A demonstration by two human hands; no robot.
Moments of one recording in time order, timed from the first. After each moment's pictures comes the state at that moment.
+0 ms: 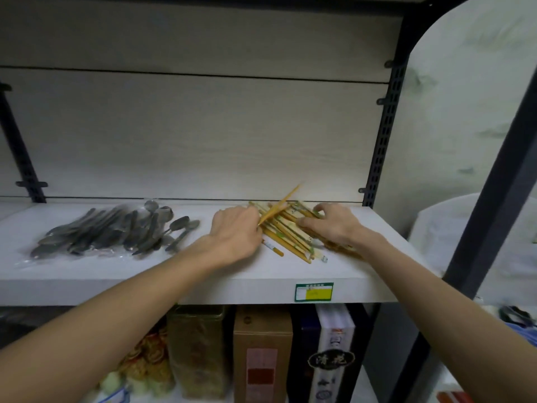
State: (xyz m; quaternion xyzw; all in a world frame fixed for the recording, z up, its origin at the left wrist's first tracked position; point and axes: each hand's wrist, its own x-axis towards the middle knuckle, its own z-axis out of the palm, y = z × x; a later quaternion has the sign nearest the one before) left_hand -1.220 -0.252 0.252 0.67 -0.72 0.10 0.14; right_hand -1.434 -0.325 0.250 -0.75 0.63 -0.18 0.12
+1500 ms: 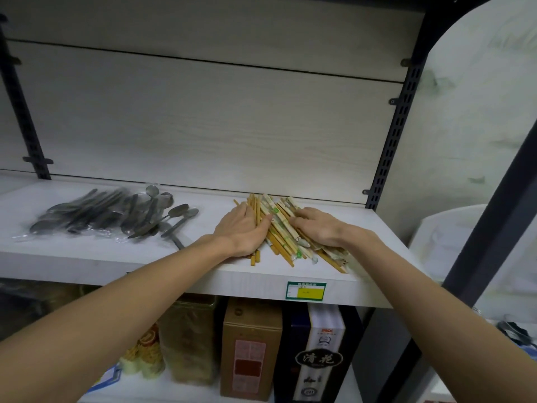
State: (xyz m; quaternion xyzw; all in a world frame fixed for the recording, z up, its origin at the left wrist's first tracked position) left_hand -1.218 -0.293 0.209 0.70 -0.68 -0.09 0.17; right_hand -1.415 -0.321 0.254 -0.81 0.55 -0.09 0.20
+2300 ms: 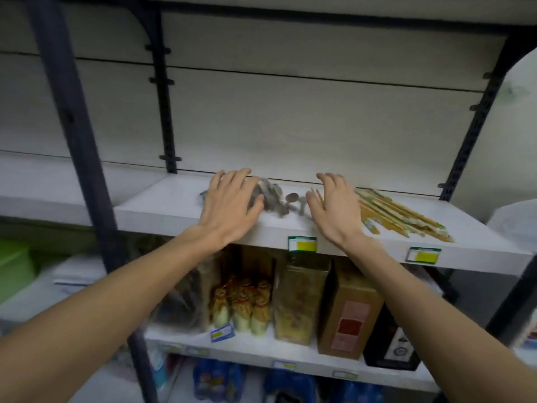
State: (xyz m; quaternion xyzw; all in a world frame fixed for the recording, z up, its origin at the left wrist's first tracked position) left_hand -0.983 -0.092 0.246 0.63 -0.70 0.23 0.25; right_hand -1.205 -0.169 0.241 -0.79 0.48 -0.38 -0.08
